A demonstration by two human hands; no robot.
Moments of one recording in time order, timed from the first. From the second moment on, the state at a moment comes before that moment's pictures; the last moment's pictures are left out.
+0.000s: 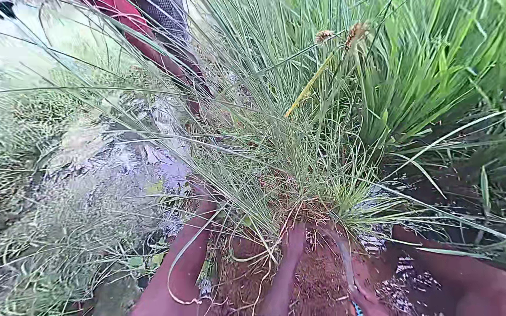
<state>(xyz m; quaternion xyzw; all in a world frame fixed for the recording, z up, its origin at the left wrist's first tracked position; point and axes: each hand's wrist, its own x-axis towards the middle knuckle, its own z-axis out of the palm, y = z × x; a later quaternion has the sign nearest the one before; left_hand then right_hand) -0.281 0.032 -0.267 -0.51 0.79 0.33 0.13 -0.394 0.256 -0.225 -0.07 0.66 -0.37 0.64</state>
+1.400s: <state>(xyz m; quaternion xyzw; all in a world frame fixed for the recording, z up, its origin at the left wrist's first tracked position) -0.276 0.015 -0.282 -0.45 0.83 0.31 0.14 -0.422 0.256 -0.231 -0.05 0.65 -0.36 0.67</state>
